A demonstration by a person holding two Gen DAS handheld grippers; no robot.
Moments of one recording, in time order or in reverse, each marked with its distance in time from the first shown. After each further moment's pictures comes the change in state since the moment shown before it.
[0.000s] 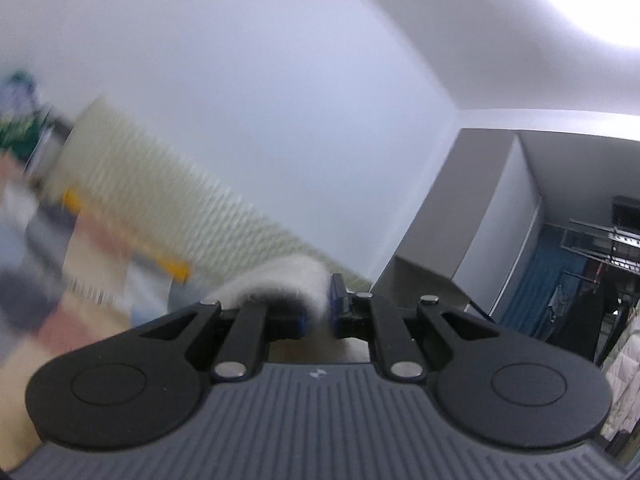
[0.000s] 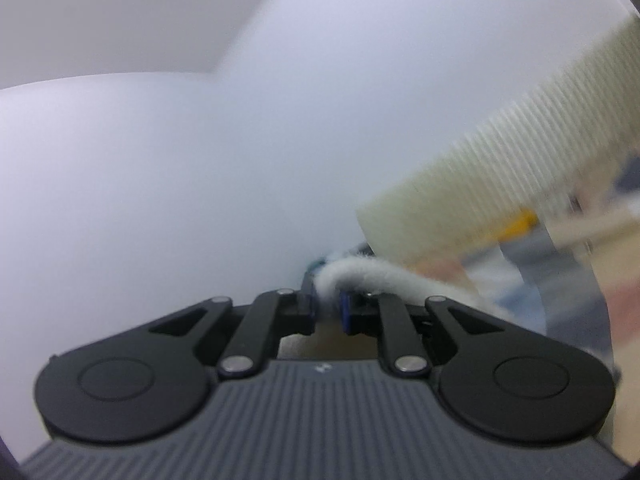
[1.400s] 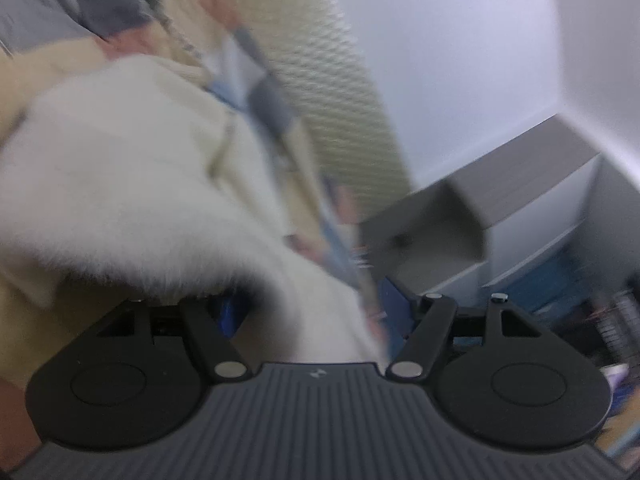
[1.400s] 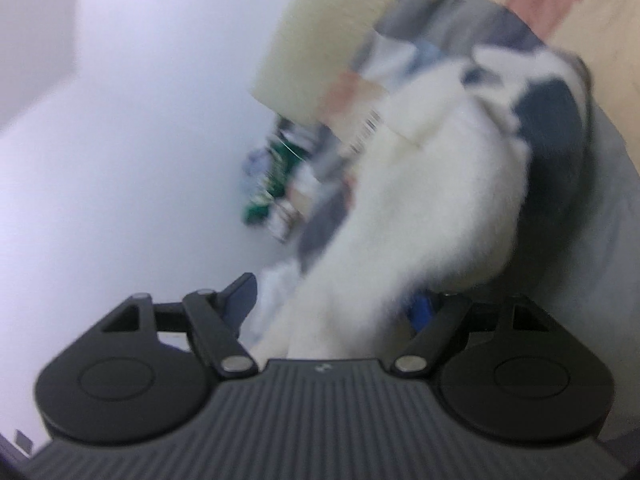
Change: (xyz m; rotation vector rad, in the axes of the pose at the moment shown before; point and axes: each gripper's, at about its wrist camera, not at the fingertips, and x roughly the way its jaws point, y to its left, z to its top) left arm 0.022 0.198 -0.249 -0.550 0.355 0.016; right arm 0.022 -0.158 -0.225 0.595 0.294 -0.101
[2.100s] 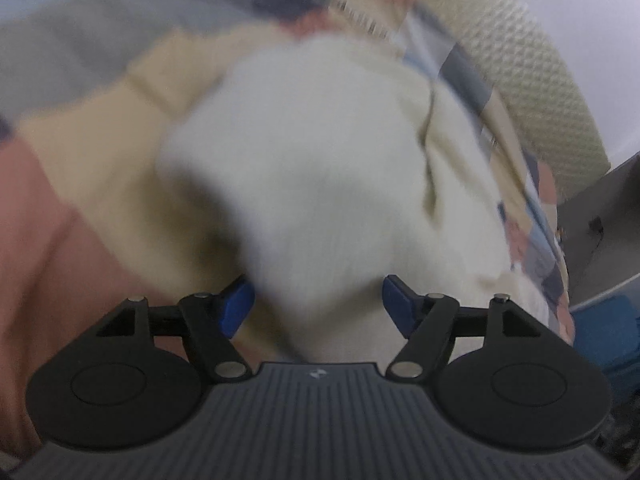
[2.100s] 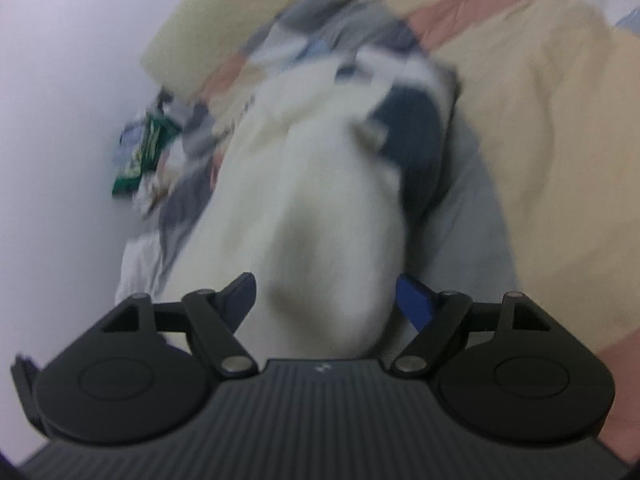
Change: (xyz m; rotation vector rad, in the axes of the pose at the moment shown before) left arm 0.007 0.023 -0.031 -0.010 0.083 0.711; right arm -0.002 -0.016 -0.038 -0.087 0.144 -0.495
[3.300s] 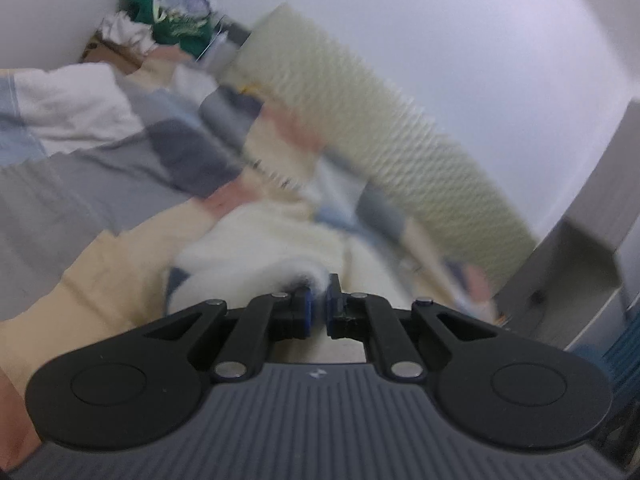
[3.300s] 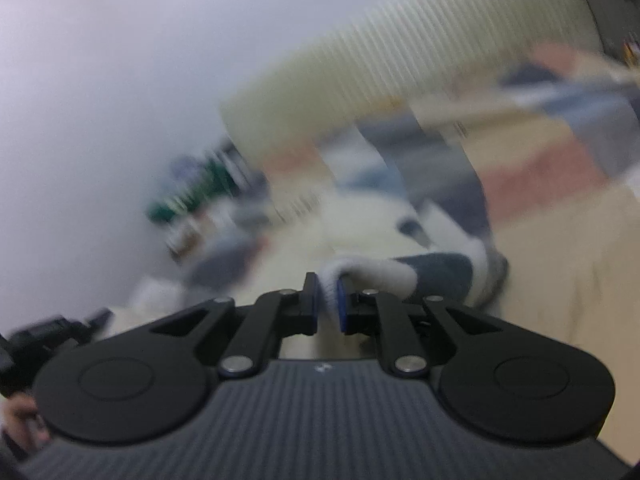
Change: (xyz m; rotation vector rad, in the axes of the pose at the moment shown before) left arm -0.056 -0.021 0.050 0.165 -0.464 -0.185; right arm -0.018 0.022 0.085 -0.316 -0.287 0.007
